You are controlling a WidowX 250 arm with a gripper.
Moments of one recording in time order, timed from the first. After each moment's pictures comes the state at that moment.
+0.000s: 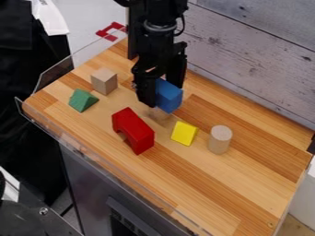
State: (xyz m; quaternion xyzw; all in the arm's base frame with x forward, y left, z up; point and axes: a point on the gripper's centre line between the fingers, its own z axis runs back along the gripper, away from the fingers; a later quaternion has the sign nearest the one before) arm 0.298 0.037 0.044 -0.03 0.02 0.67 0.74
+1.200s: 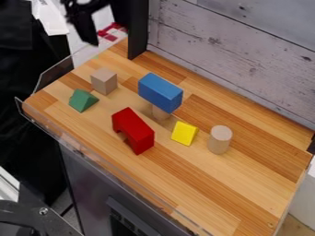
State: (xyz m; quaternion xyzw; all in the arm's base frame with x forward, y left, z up) arm 0.278 0.123 0.111 -0.08 0.01 0.65 0.76
